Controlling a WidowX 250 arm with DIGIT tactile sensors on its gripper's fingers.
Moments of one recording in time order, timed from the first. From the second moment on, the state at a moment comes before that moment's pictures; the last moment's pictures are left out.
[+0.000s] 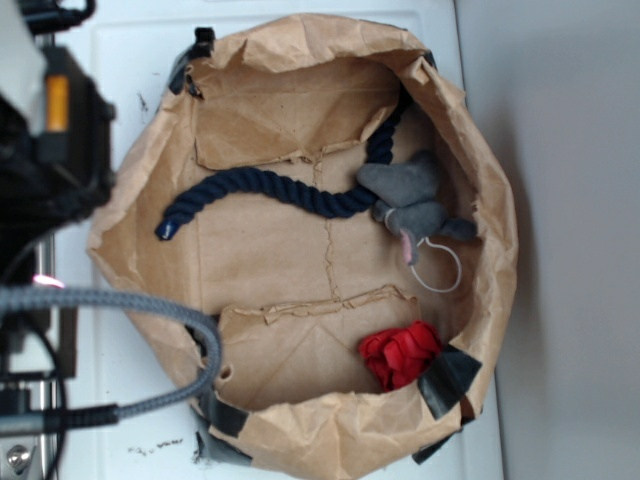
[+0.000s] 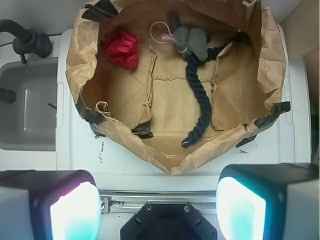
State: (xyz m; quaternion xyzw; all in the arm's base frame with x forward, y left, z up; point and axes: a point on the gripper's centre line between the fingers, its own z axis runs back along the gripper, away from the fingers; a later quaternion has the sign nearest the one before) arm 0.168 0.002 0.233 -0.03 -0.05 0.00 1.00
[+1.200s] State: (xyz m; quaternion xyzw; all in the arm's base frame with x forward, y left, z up) arm 0.241 0.038 0.015 0.06 -0.01 -0.07 1.00
